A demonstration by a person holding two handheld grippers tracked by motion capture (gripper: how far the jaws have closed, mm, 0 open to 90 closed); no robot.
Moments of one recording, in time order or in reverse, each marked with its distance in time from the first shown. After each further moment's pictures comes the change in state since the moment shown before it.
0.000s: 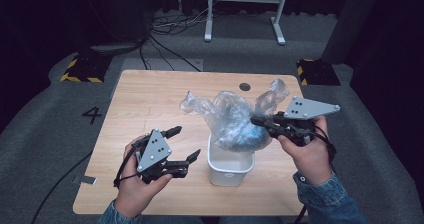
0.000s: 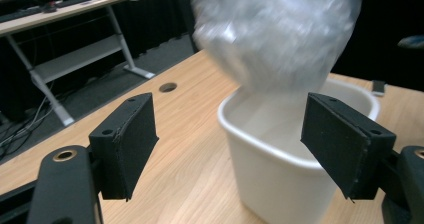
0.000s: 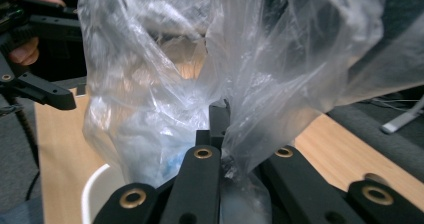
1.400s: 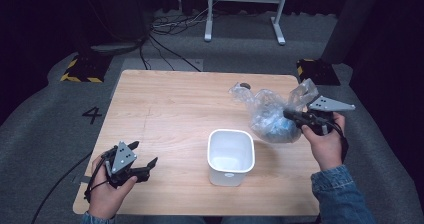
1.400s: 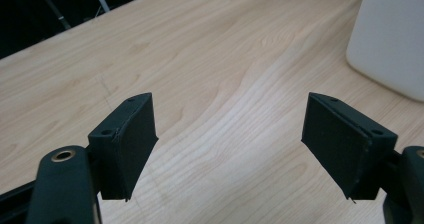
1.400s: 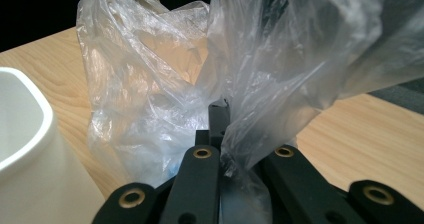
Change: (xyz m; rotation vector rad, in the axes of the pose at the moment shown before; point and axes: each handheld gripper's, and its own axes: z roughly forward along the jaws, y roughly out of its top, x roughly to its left) left arm 0.057 -0.113 -0.027 0.268 0.192 -0.080; right arm -0.094 -0.096 -0.011 0.098 -0.254 0.213
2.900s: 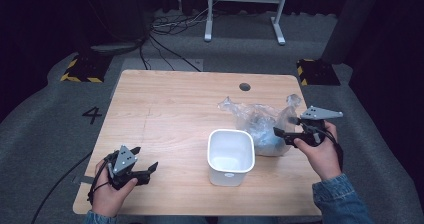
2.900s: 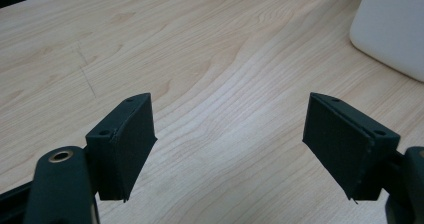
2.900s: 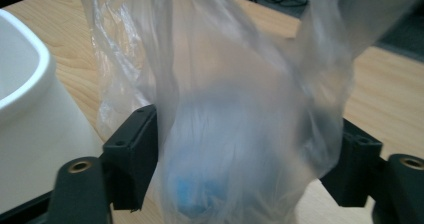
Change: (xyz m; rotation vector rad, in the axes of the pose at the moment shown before) left arm 0.002 -0.022 0.015 0.023 -0.044 -0.063; right arm 0.014 -0.021 0.007 0.124 0.001 0.014
